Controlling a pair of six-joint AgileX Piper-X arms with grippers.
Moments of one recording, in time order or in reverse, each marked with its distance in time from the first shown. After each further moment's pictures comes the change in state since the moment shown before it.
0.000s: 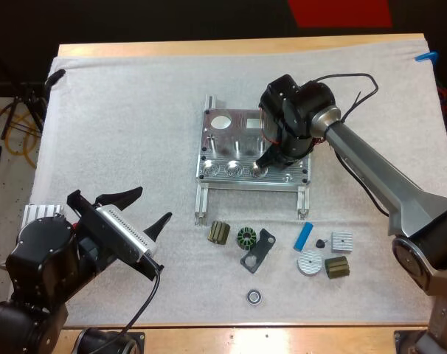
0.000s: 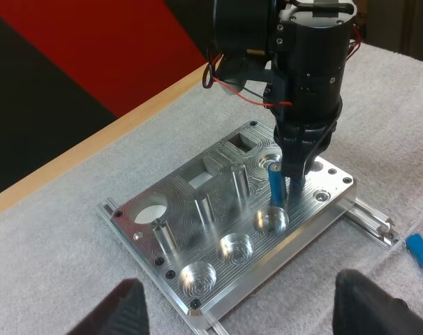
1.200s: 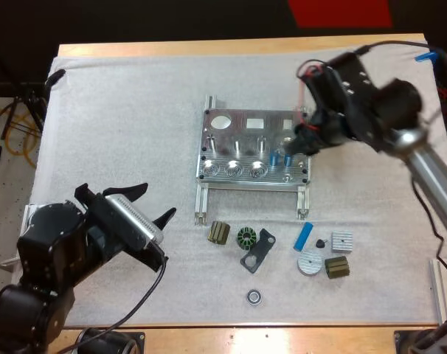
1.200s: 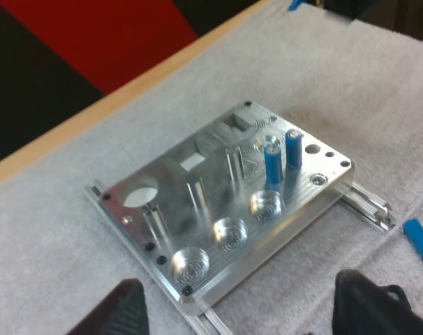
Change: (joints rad) left arm 0.000 0.062 0.000 -0.001 0.009 0.003; right arm -0.008 -0.443 0.051 0.040 0.025 -0.002
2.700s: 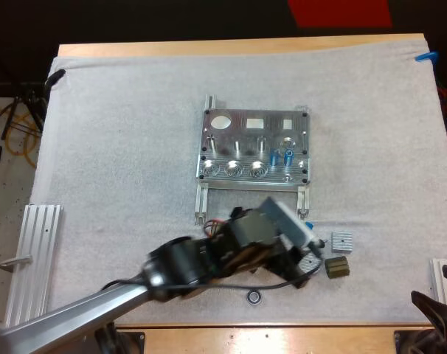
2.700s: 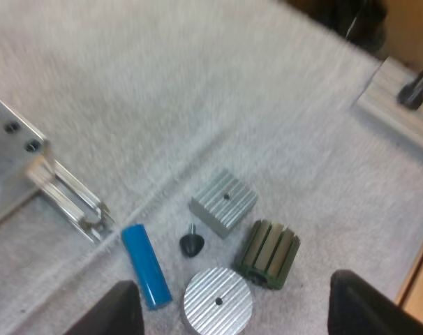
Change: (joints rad) left arm -0.832 0.588 -0.059 -0.313 -0.344 -0.610; right arm 0.000 -1.197 0.551 0.186 -0.238 0.073
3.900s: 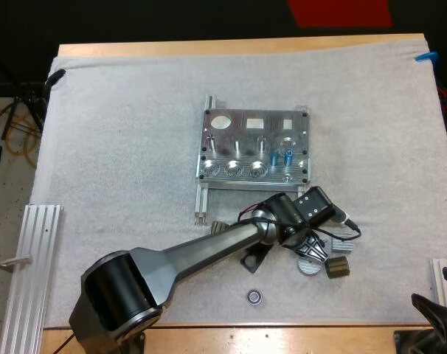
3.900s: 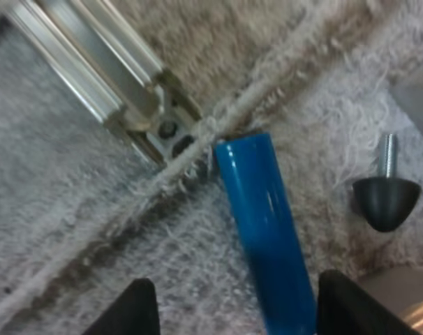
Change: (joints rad) left arm 0.073 0.668 -0.292 0.201 -0.047 0.001; right arm 0.000 0.000 0.000 0.021 0.000 -0.020
